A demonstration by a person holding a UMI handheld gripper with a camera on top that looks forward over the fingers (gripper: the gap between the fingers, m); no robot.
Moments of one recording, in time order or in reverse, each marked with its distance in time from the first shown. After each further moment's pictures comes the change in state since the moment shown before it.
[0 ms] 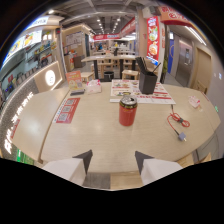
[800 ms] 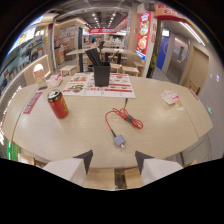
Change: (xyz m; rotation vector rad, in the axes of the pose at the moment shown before) arm 0.262 0.014 0.005 -0.071 0.098 -0.040
